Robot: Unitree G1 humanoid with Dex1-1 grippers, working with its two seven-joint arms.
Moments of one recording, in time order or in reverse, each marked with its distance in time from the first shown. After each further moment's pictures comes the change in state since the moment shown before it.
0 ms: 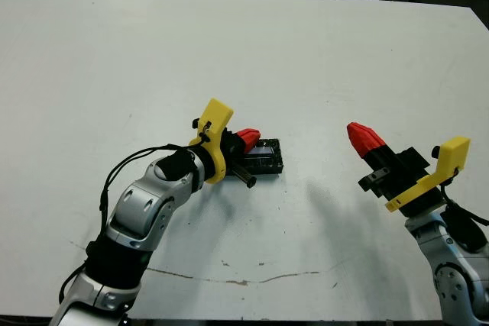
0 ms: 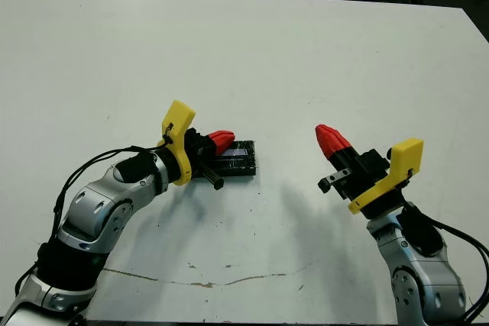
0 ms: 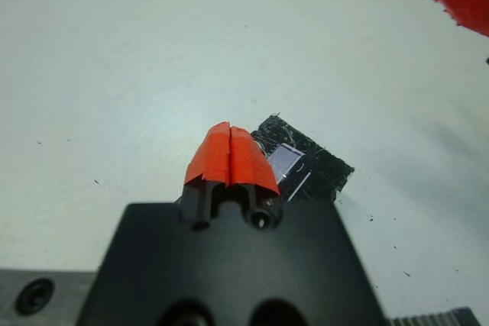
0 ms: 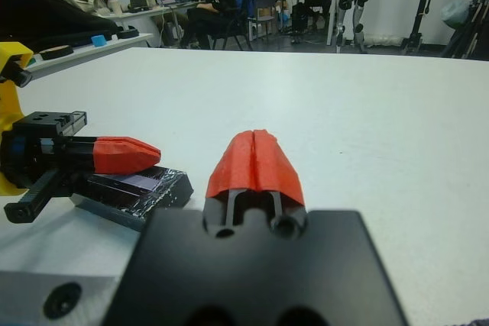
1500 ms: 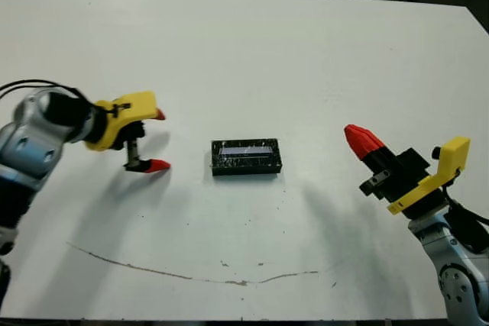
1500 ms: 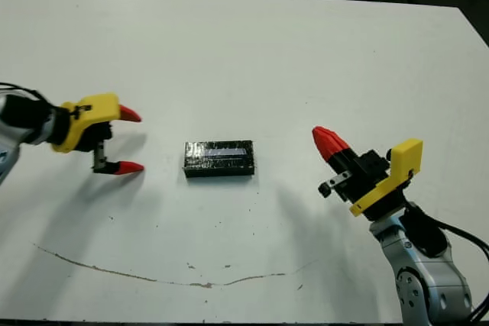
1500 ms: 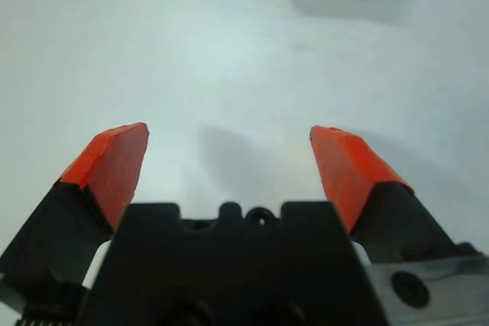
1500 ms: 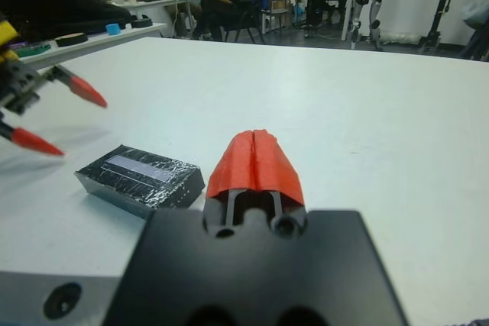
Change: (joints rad) left arm -0.191 0.654 0.077 0.212 0.250 -0.270 -0.730; right arm 0.004 -0.031 0.013 -0.009 0.009 0.003 0.044
